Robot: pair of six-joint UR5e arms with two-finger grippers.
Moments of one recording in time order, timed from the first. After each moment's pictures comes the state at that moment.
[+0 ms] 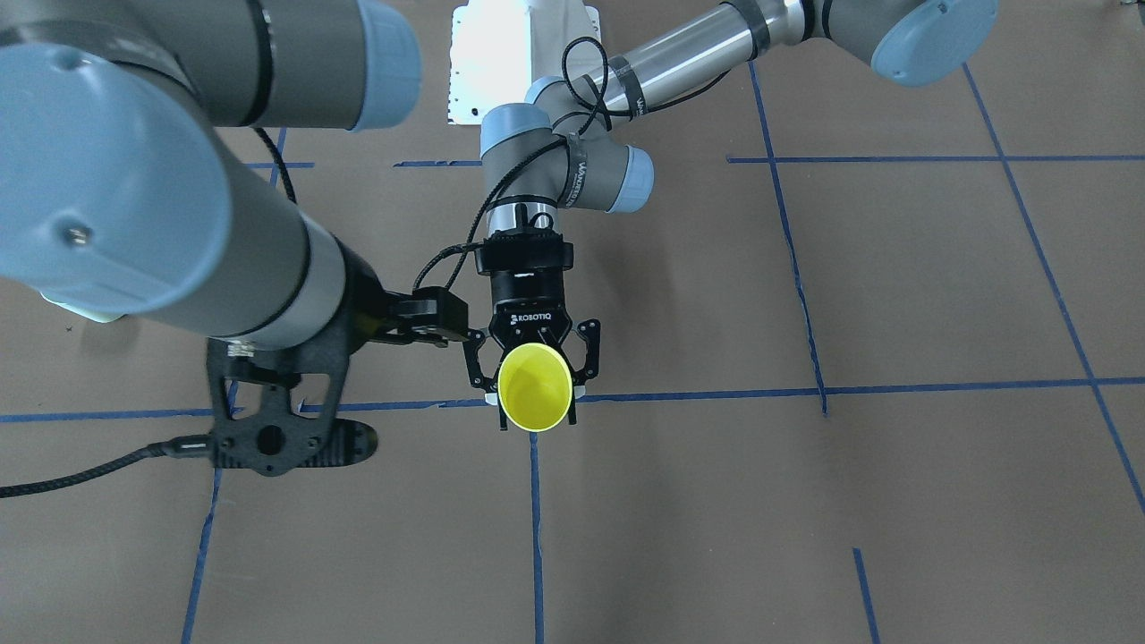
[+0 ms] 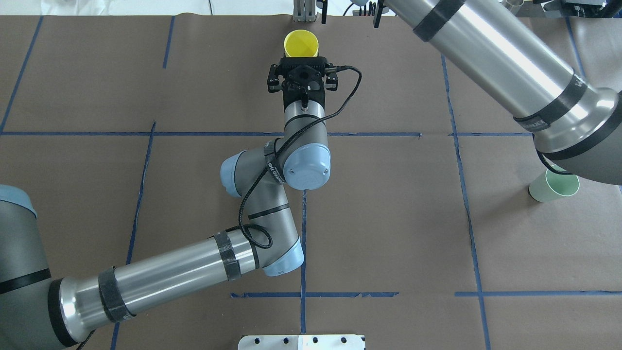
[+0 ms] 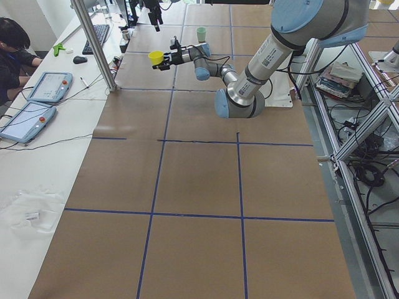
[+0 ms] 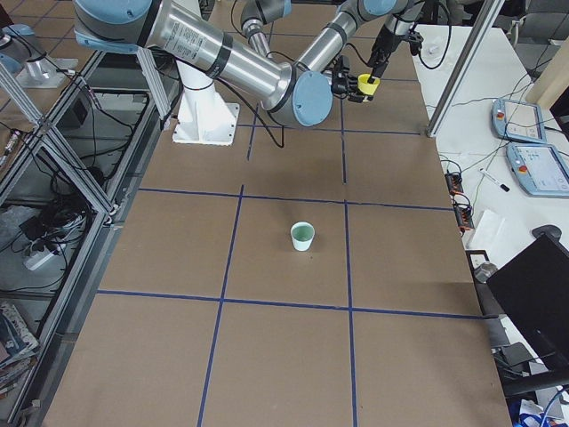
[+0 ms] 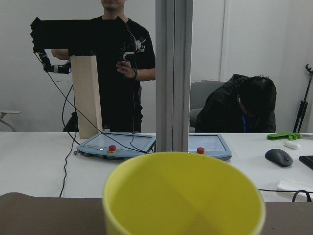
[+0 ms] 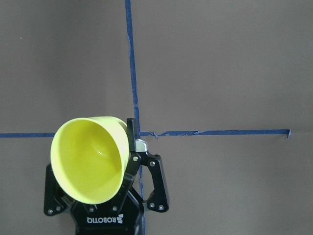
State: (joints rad) left arm -0.45 -2.56 -1.10 -2.25 -0.63 -1.12; right arm 0.99 -0.33 1.16 -2.13 2.39 0.62
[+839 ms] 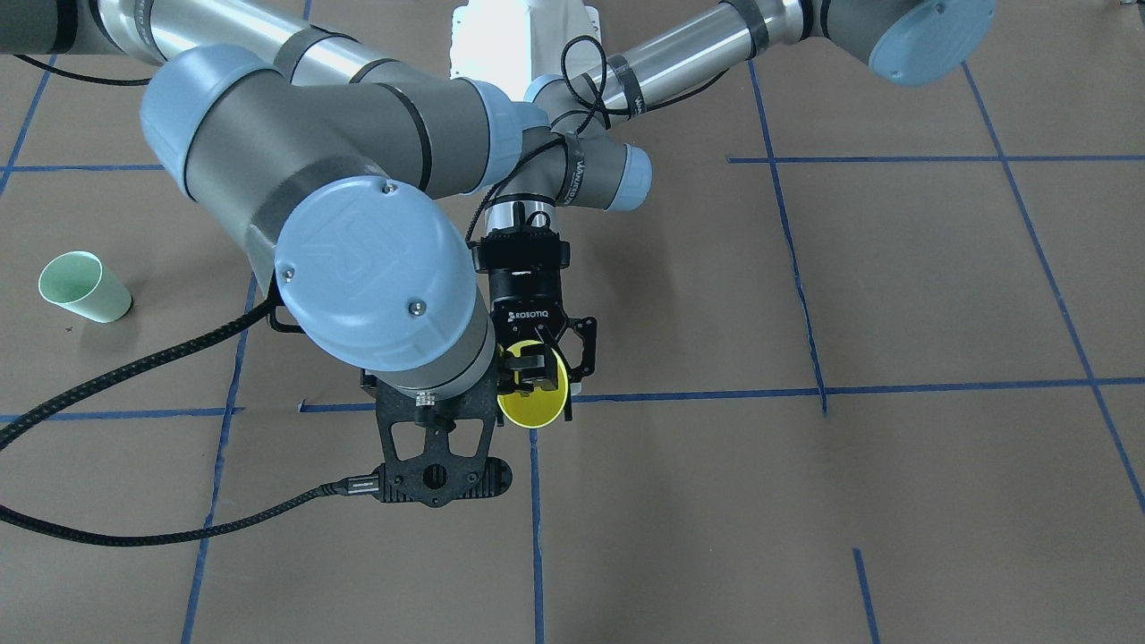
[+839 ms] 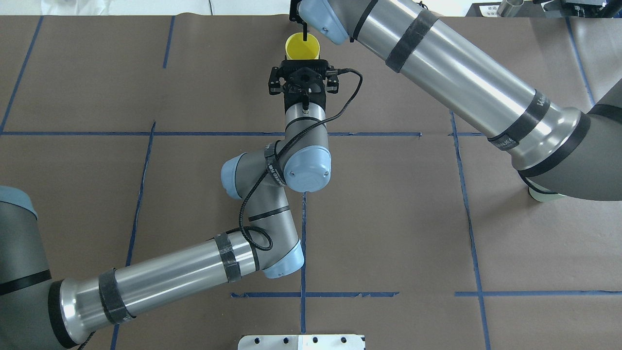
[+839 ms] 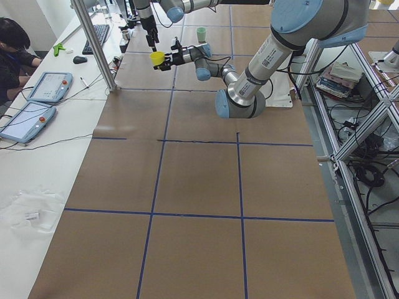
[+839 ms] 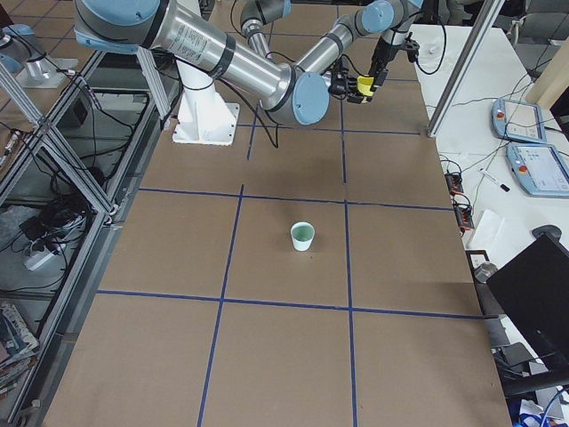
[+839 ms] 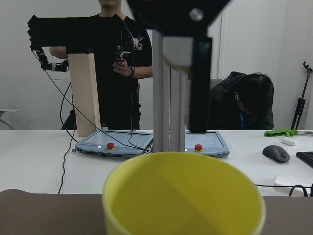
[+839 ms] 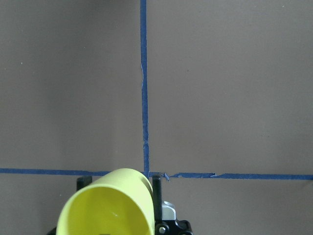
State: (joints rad) left arm -0.44 -2.56 -1.10 -2.26 -0.64 -1.12; right arm 0.93 -0.32 1.03 -1.85 2.29 0.75
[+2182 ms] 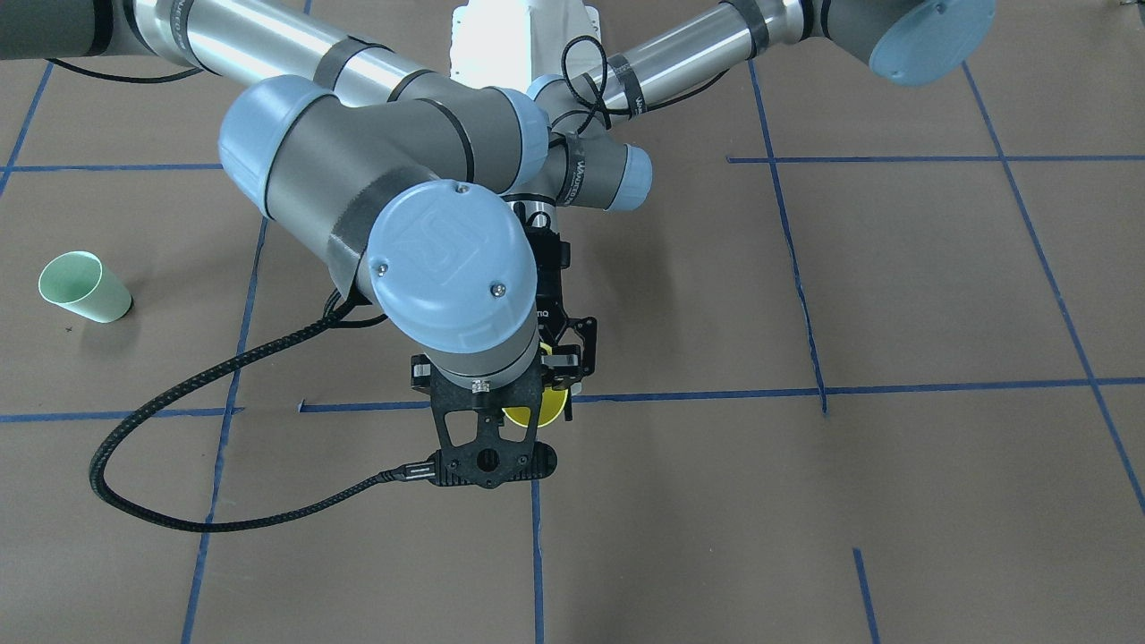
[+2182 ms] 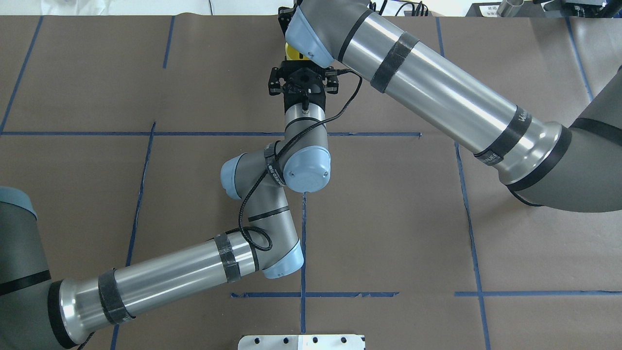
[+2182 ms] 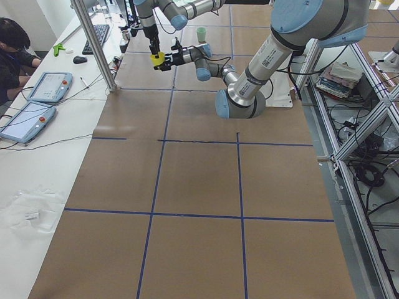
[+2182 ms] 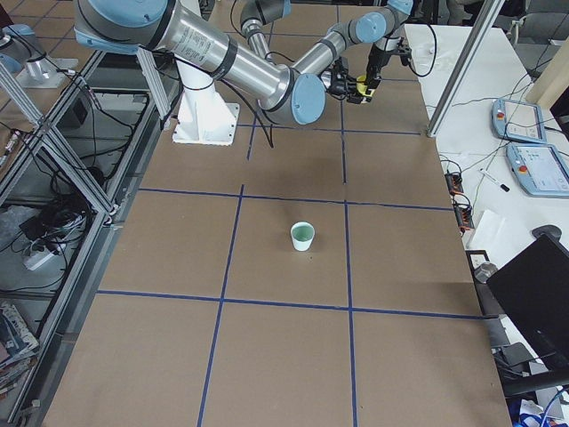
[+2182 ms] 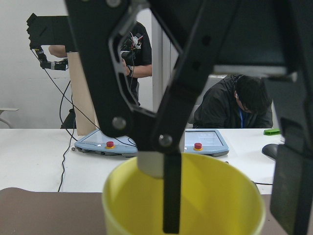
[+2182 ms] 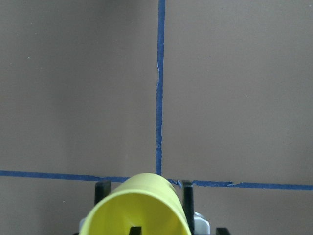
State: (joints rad) left arm -0.44 -2.55 -1.10 -2.26 -0.64 -1.12; right arm 0.89 -0.32 1.01 -1.78 2.24 0.79
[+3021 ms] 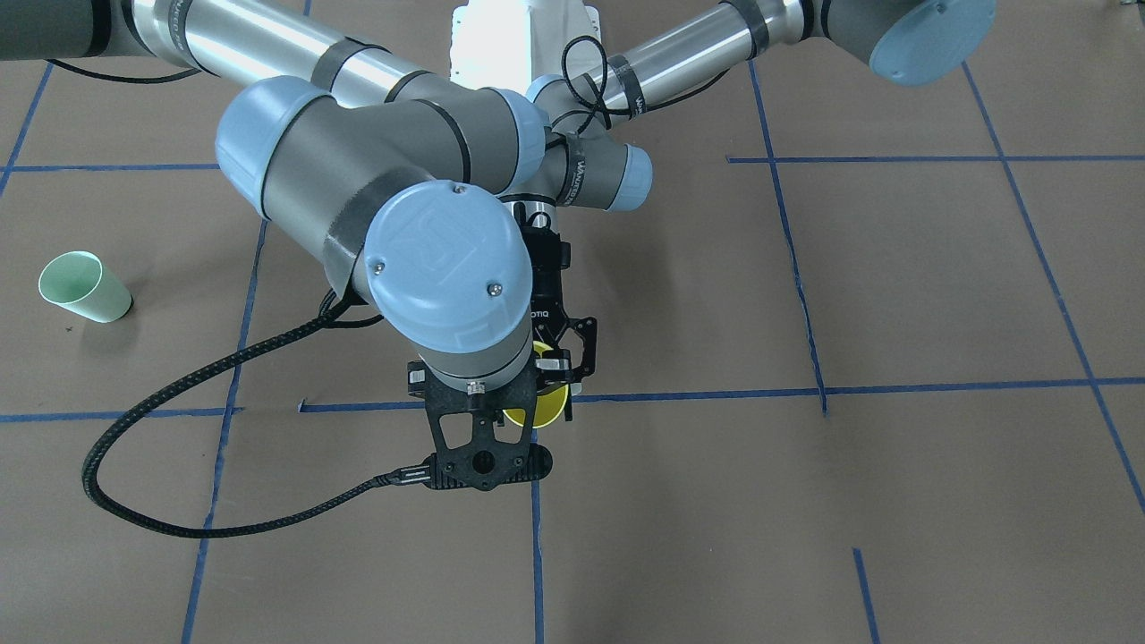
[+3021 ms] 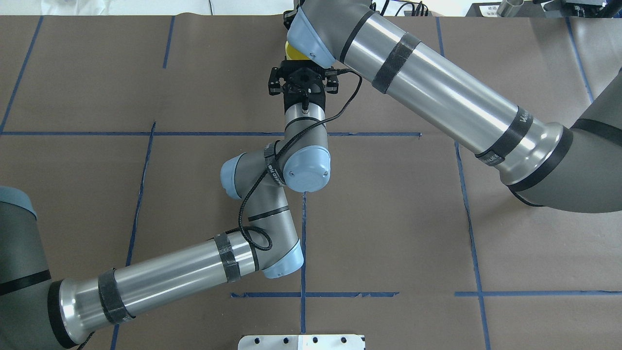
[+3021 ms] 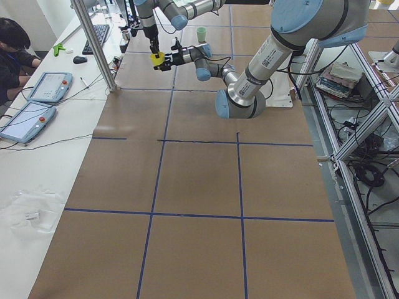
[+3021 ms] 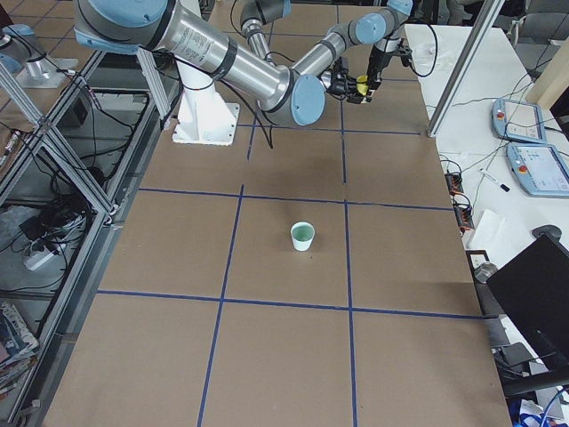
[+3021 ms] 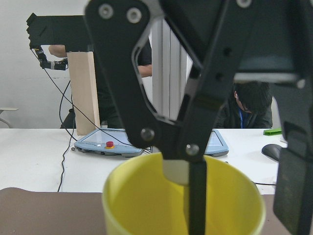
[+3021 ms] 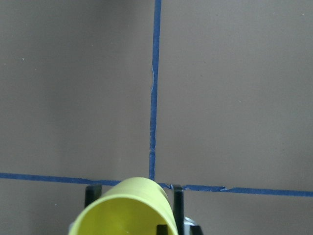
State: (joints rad) left arm -0.44 -2.55 -1.10 -2.26 -0.64 -1.11; right arm 0.89 -0.32 1.02 -1.78 2.22 0.77
